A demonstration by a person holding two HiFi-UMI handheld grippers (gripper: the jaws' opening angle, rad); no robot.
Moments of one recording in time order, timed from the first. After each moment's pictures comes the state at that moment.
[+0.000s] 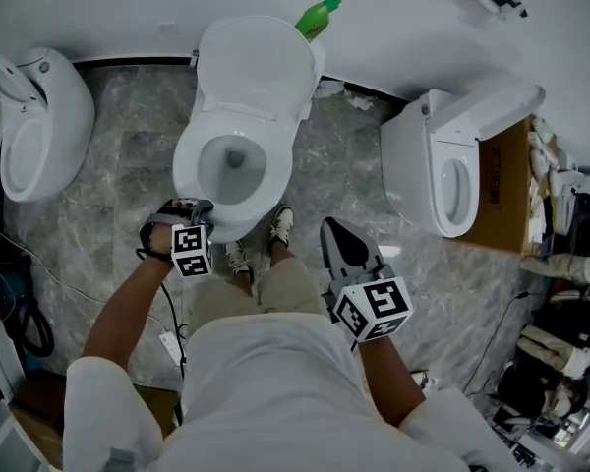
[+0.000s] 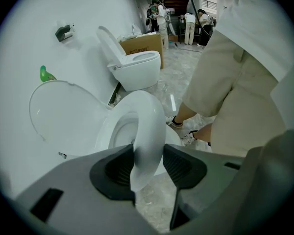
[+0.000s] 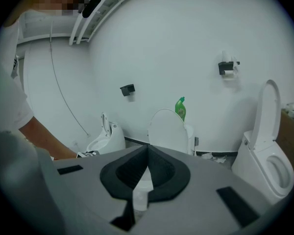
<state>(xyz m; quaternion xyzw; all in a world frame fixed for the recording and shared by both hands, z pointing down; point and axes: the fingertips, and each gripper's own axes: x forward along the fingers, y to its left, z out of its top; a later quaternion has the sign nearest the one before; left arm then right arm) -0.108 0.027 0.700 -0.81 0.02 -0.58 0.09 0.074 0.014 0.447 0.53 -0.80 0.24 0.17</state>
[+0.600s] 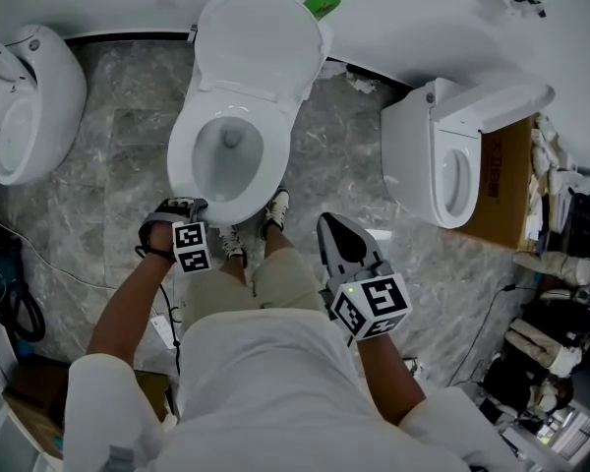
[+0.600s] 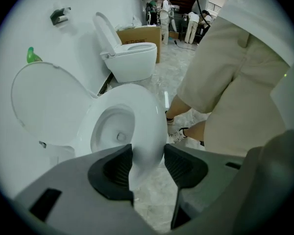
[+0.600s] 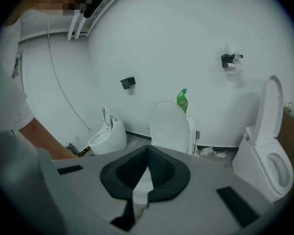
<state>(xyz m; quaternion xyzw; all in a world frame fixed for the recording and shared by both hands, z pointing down) -0.116 0.065 0.757 -0.79 0.00 -0.61 0.05 0.066 0.016 0.473 0.51 -0.80 0.26 0.20</state>
